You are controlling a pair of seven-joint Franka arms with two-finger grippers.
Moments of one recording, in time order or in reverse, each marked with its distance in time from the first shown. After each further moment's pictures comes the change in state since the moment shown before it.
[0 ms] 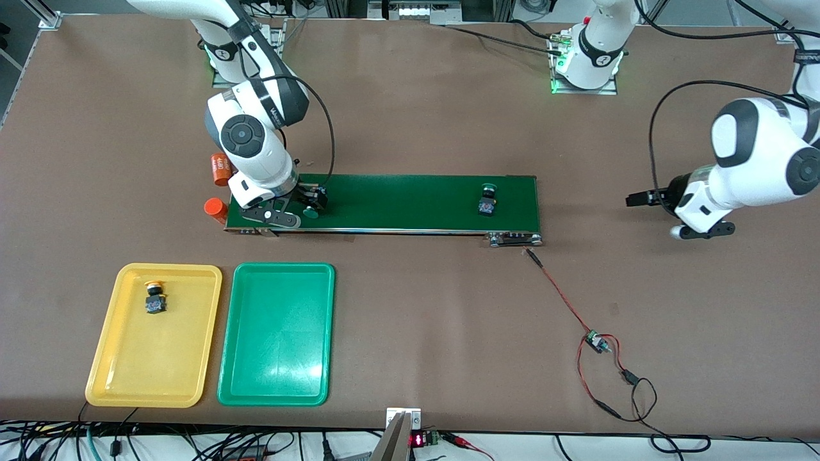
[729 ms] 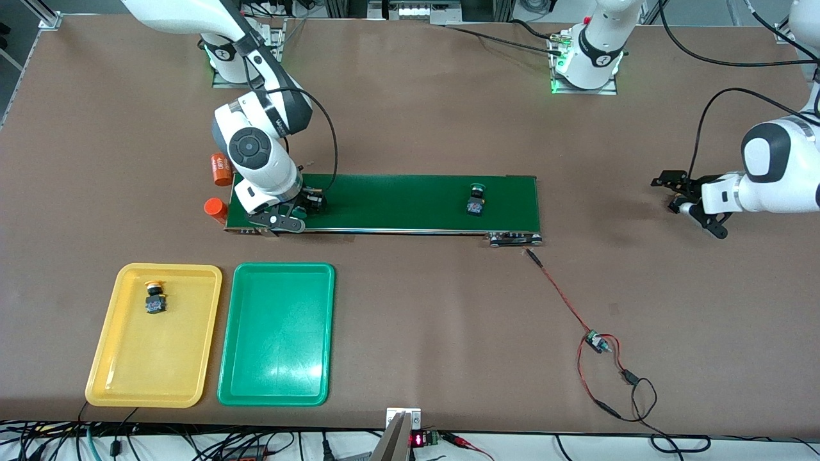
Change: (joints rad) left arm 0.203 0.158 -0.010 -0.001 0.081 0.011 0.809; right arm 0.001 0.050 -0.002 0.001 -0.004 0.012 -0.003
